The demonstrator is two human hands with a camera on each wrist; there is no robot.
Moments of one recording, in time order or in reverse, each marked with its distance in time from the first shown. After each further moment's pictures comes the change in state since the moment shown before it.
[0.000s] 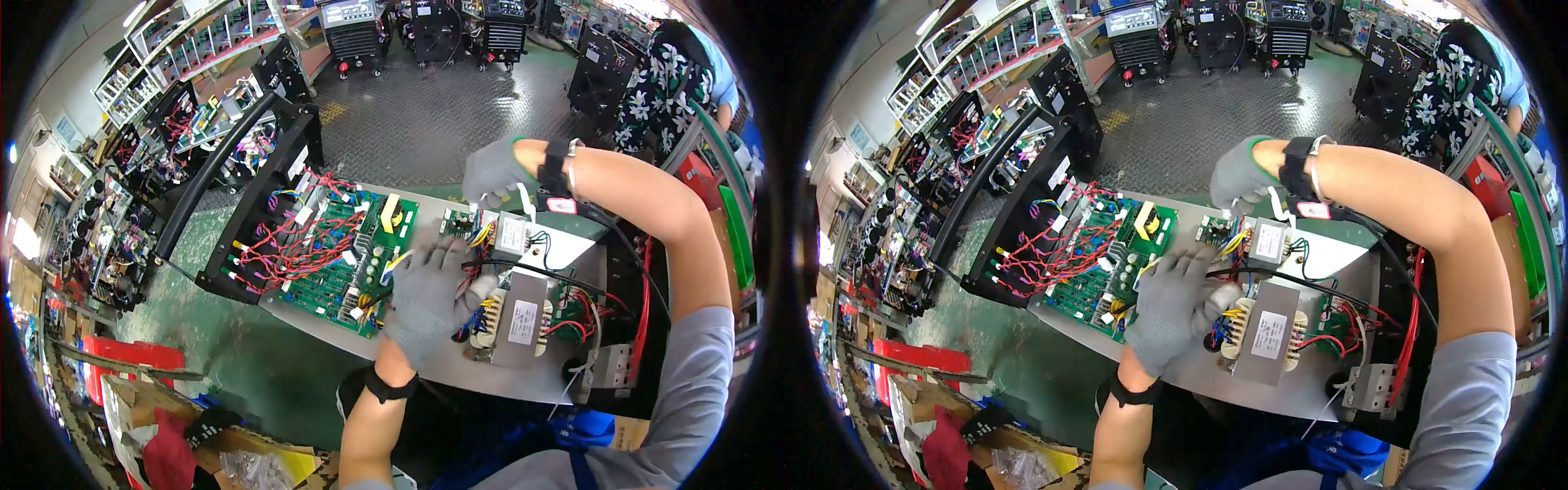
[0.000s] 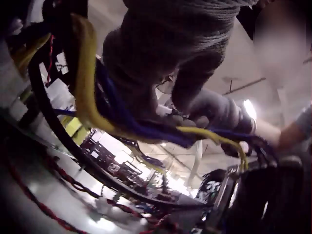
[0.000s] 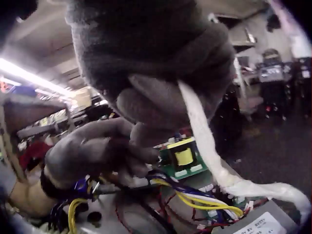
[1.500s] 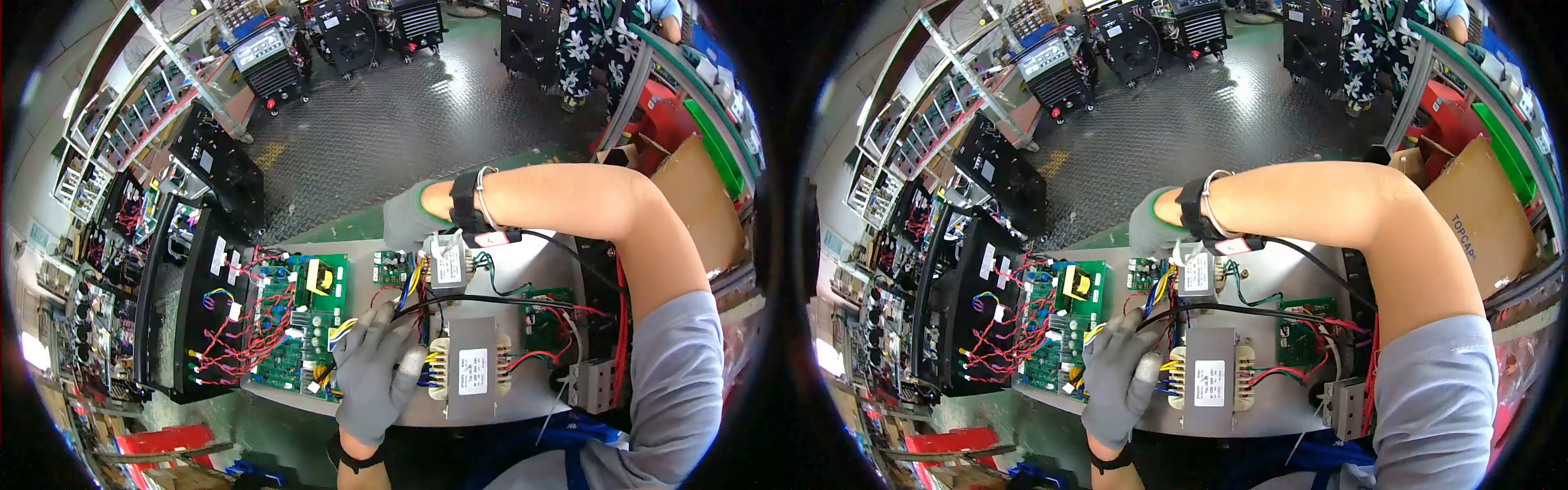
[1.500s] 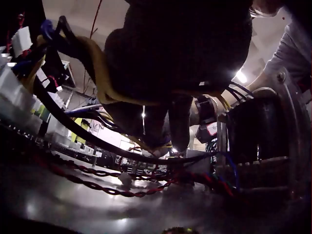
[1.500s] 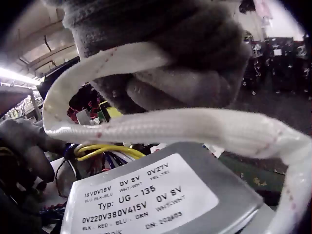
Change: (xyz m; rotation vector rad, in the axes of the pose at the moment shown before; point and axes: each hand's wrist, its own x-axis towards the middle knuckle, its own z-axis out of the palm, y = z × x) left_hand -0.003 0.022 -0.006 -0.113 -0.094 0.053; right_hand 0.059 0.046 0.037 -0.537 0.050 -0.432
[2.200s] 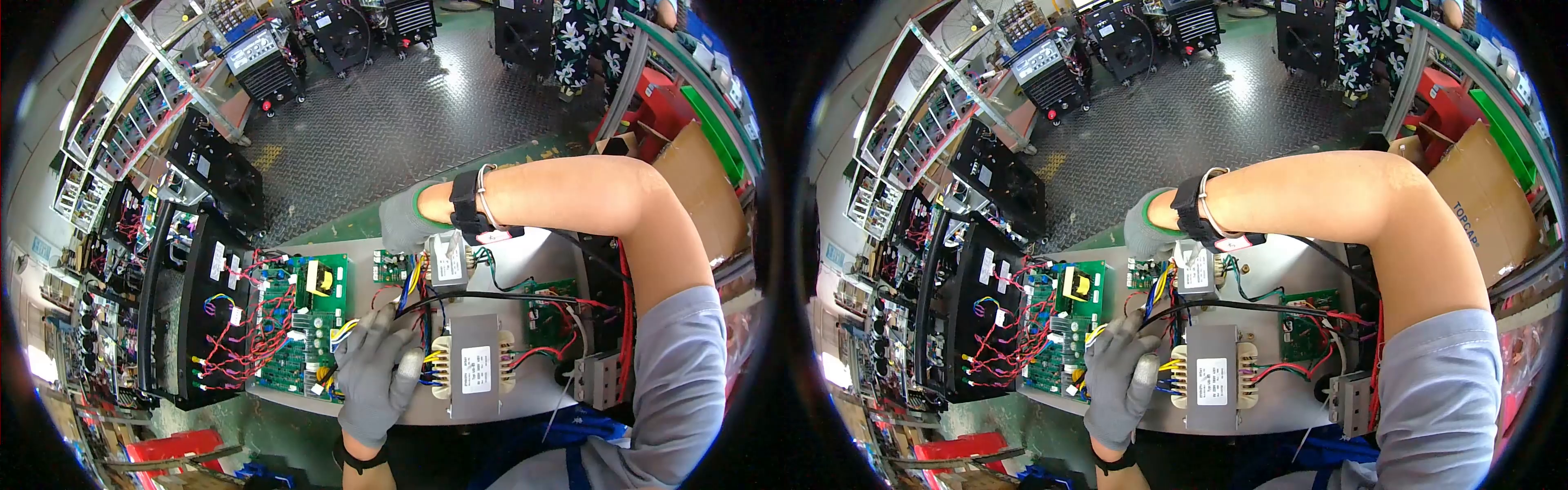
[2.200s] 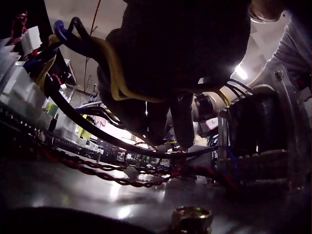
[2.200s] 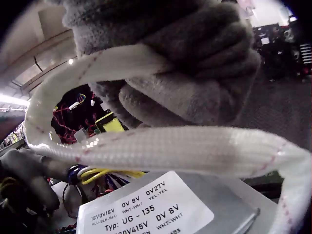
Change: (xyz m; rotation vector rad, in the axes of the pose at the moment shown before) left_hand -0.002 -0.008 -0.001 -0.064 0.010 0.002; right_hand -0.003 -0.011 -0.007 0.039 -0.047 0.081
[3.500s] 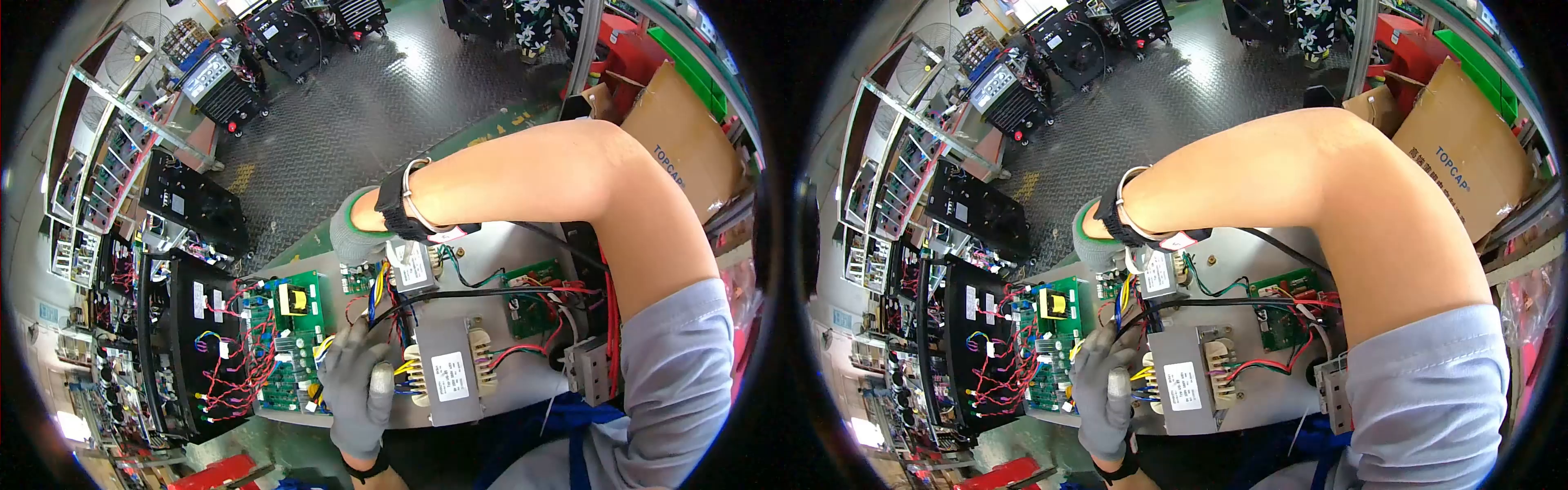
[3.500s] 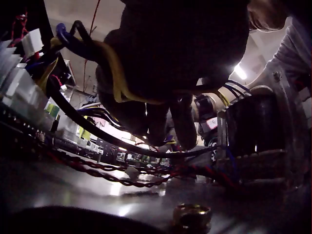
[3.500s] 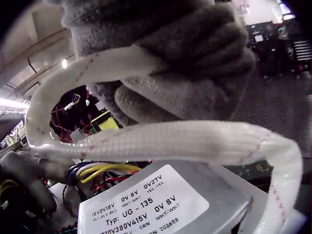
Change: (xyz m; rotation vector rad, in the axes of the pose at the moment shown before) left_hand -0.002 -0.001 0.004 -0.047 -0.047 0.004; right_hand 0.002 -0.001 -0.001 0.155 -0.017 0.064
